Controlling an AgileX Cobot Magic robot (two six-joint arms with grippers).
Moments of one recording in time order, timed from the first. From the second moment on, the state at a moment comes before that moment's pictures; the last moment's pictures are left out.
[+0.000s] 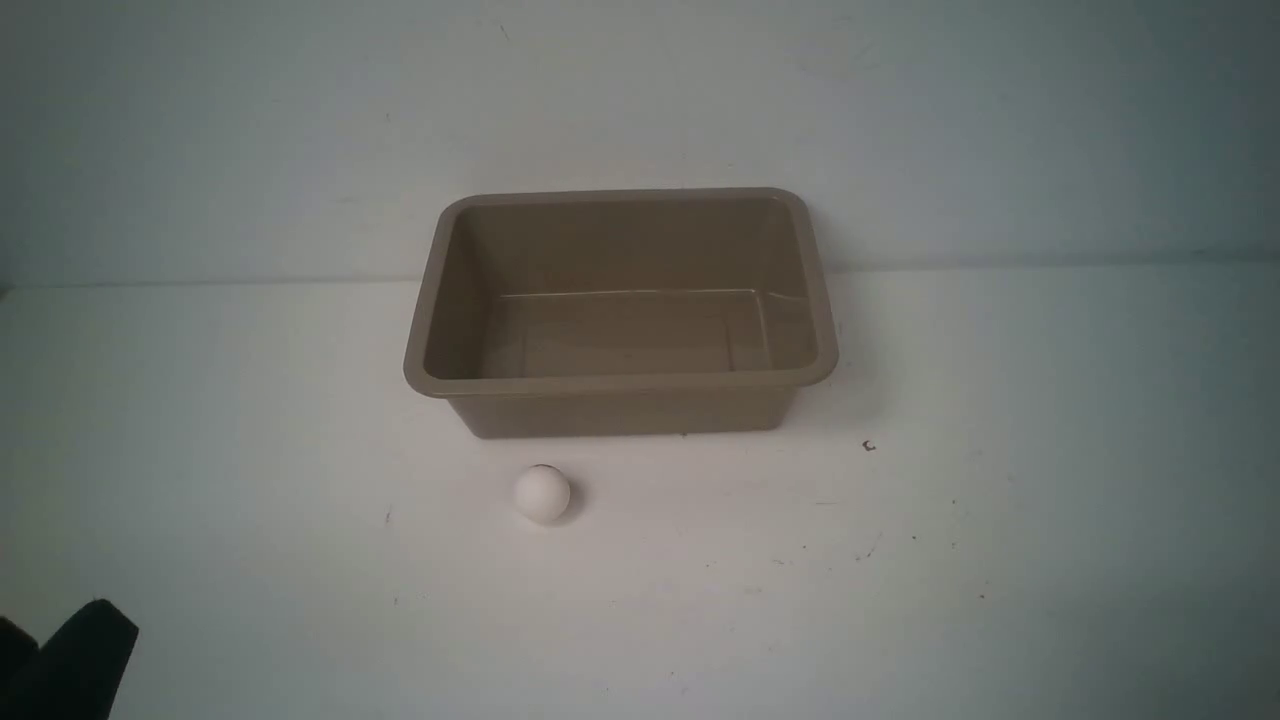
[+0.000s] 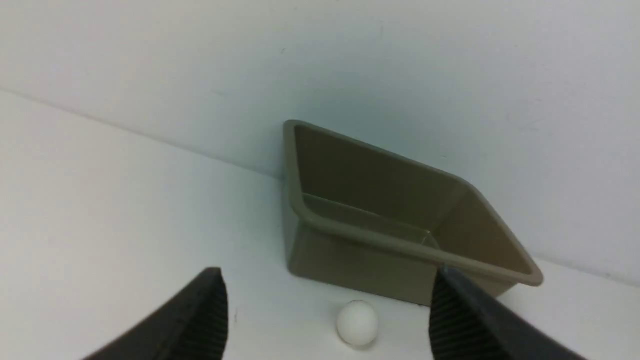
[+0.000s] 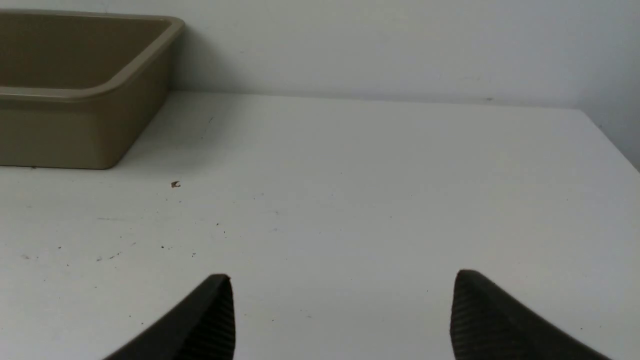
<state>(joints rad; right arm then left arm) -0.03 -0.01 0.02 0.16 0.39 -0.20 0.02 0.02 -0.12 -0.69 0.31 0.23</state>
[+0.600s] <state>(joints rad) -0.03 -0.01 0.02 0.16 0.39 -0.20 0.02 0.62 -0.48 -0.68 0.59 0.67</state>
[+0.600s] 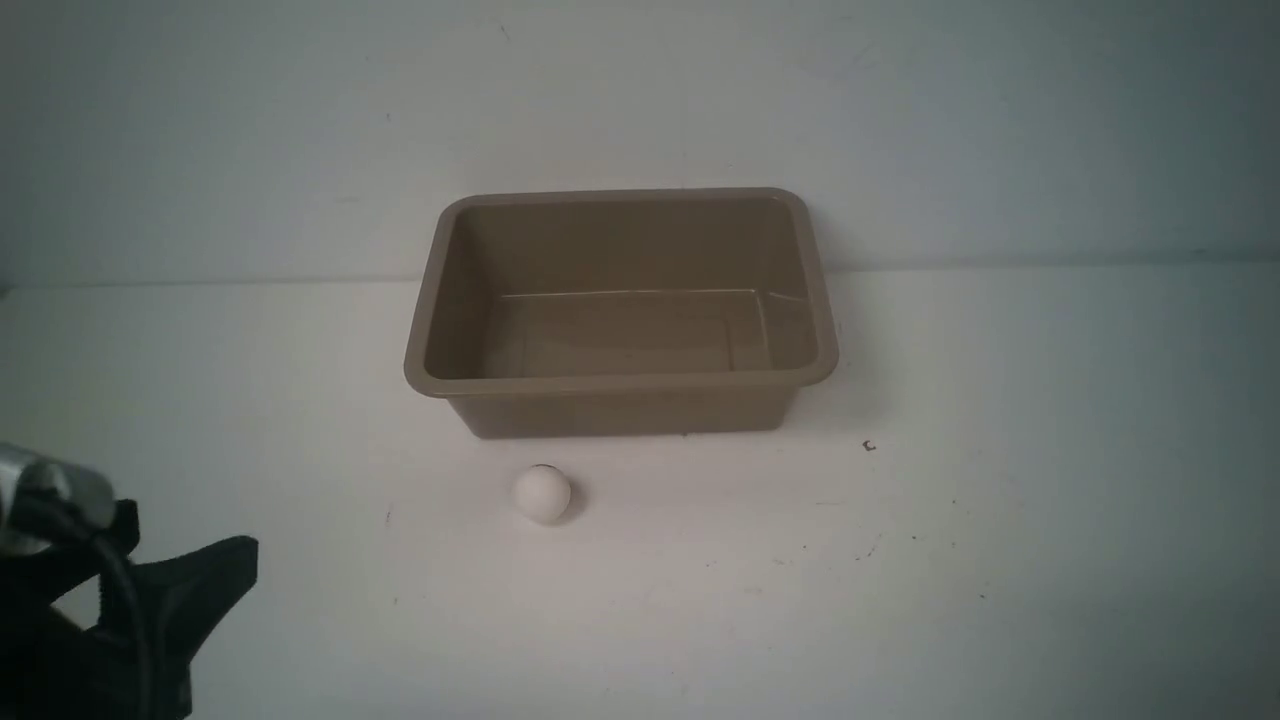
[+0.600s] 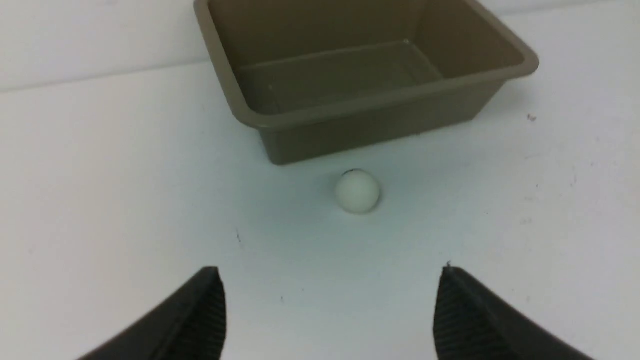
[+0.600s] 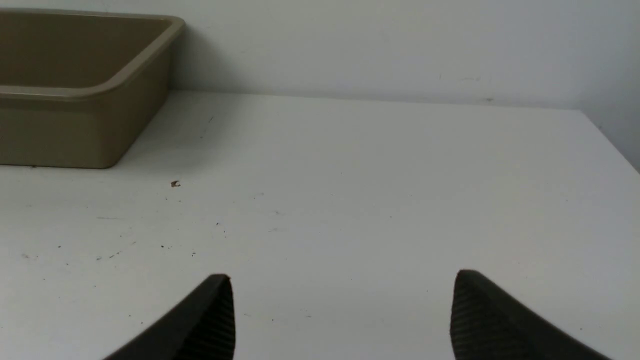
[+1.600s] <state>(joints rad) -0.03 -0.01 0.02 0.16 0.39 -0.20 -0.08 1.30 -0.60 -1.24 0.52 1.38</state>
